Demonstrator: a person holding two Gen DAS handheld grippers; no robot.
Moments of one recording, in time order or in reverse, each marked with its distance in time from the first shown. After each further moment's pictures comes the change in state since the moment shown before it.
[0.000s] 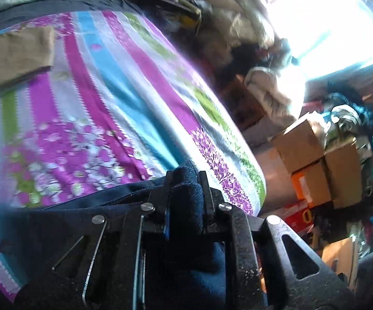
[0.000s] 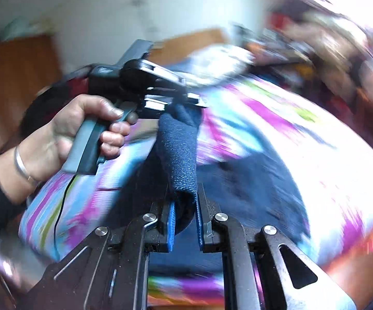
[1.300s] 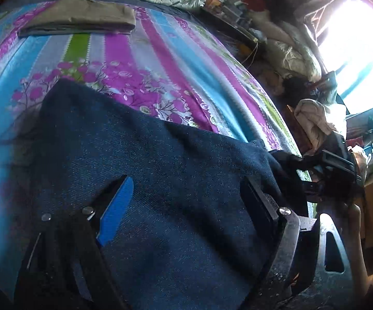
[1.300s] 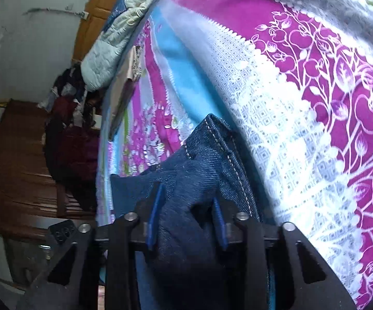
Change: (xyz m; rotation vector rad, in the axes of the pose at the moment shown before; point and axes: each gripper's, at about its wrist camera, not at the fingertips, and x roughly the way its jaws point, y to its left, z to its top) left arm 0.016 0.080 -0.128 -0.232 -0.263 0.182; right arm 0.191 -0.180 0.071 0.471 0.552 0.280
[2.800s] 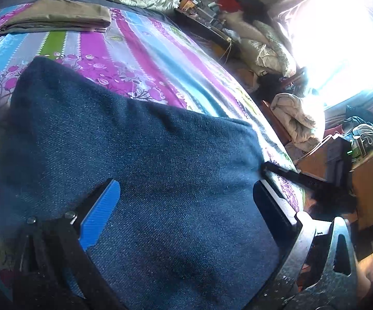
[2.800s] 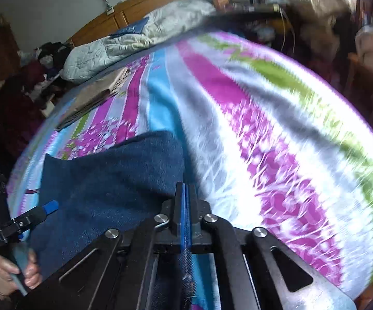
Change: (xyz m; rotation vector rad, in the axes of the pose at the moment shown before) left arm -0.002 -0.004 -0.025 0.077 -0.022 -0.161; right arm -0.031 0.052 -0.059 -0.438 -0.384 -0.471
